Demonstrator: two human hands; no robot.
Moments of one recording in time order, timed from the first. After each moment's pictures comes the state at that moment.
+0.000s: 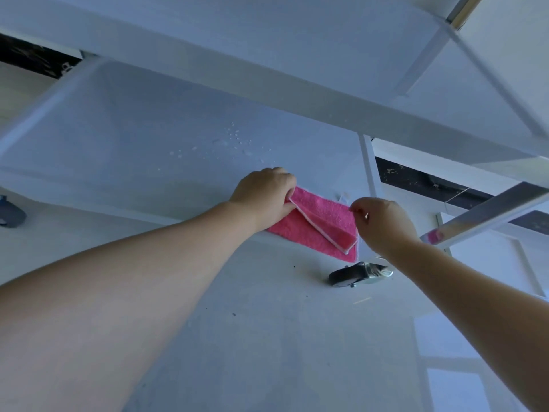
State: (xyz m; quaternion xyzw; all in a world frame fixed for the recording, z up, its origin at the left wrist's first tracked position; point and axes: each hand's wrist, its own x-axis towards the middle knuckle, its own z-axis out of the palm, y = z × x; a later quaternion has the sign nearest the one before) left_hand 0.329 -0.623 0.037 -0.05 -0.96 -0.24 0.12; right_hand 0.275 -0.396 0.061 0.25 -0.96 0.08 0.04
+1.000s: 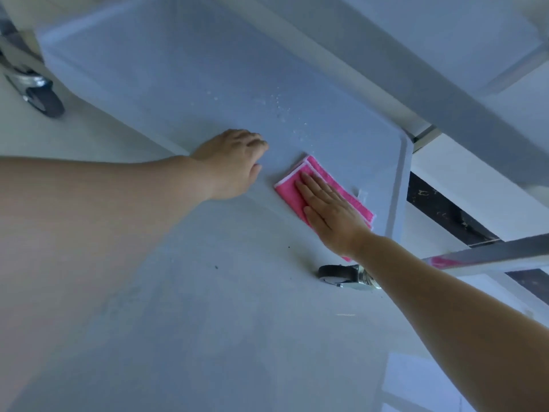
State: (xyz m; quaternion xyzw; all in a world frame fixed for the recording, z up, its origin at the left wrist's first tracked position) left_hand 0.385 -0.656 0.017 0.07 -0.98 -0.15 0.10; right_hand 0.261 -0.431 0.009 0.58 -0.81 -0.01 -0.10
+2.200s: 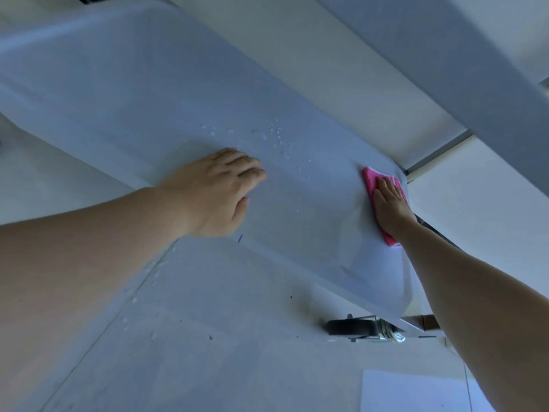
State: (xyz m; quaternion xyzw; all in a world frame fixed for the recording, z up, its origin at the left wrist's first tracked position) left_hand 0.378 -0.714 -0.008 -0.04 -0.98 -0.09 0.15; right_hand 0.086 -0.429 -0.009 0.25 -0.97 -0.05 -0.06
